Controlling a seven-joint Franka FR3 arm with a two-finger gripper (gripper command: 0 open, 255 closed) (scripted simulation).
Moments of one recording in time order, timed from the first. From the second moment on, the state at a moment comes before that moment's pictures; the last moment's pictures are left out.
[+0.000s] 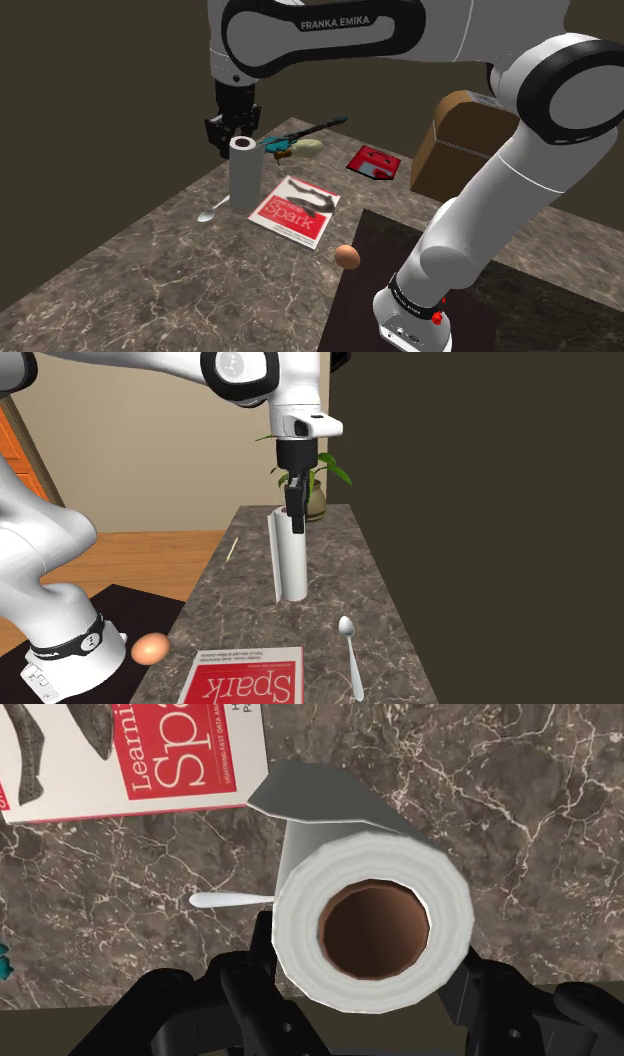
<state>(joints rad) 0.05 -0.12 0.37 -1.96 -0.01 1.86 0.23</state>
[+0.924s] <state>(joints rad) 0.05 -0.09 0.38 -2.11 -0.03 2.05 0.25</state>
